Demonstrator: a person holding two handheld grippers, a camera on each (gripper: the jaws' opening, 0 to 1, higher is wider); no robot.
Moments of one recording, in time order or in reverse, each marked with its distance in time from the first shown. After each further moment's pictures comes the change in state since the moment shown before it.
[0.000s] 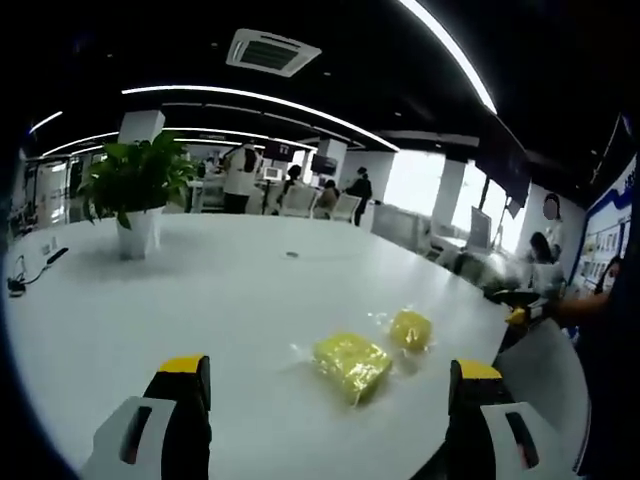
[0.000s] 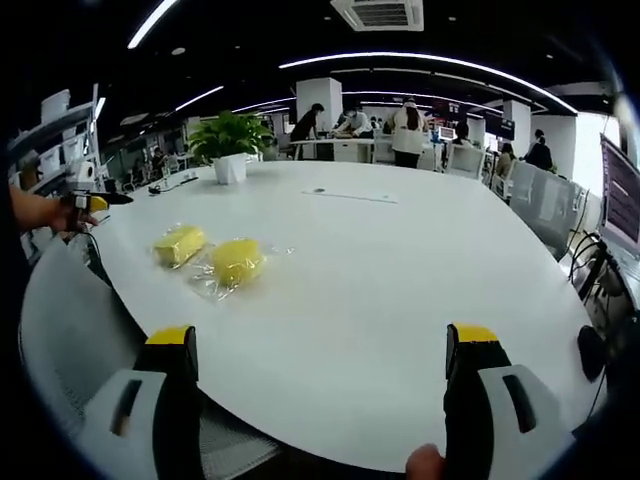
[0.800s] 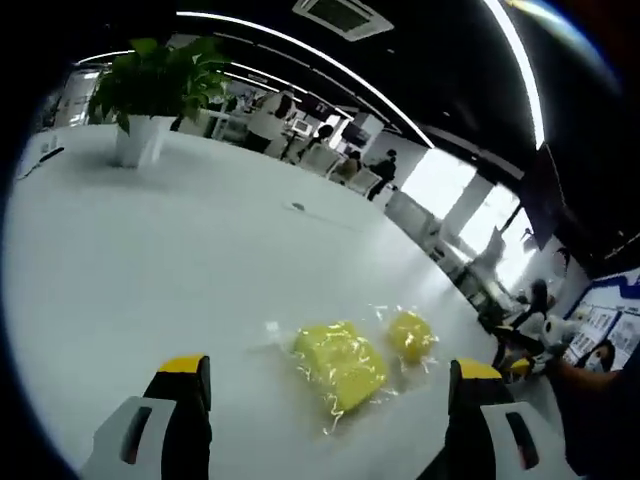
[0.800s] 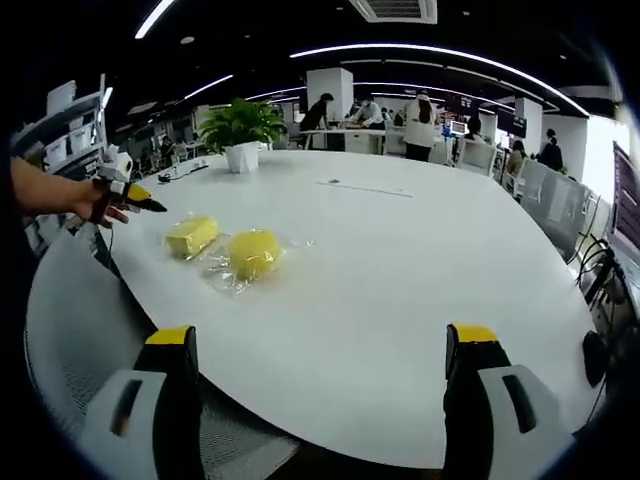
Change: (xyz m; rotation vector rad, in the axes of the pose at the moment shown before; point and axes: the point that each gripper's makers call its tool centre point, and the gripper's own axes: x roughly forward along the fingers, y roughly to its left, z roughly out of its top) left arm 0.080 -0.009 -0.034 -0.340 0.190 -0.051; right arm 0.003 0.021 0.001 -0.019 0.044 0.038
